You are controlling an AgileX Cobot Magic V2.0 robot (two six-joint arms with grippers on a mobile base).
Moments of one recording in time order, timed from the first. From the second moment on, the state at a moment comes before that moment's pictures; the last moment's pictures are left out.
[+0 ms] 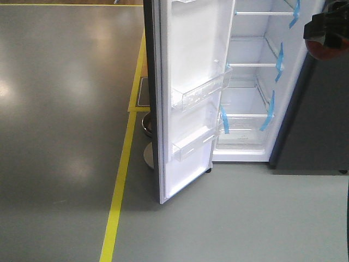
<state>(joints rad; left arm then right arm) 0.00 -0.01 0.02 0.02 0.08 -0.11 0.03 1.31 -1.47 0.18 0.77 -0.13</state>
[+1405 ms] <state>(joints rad) 0.00 -0.01 0.02 0.02 0.08 -0.11 0.03 1.31 -1.47 0.18 0.77 -0.13</state>
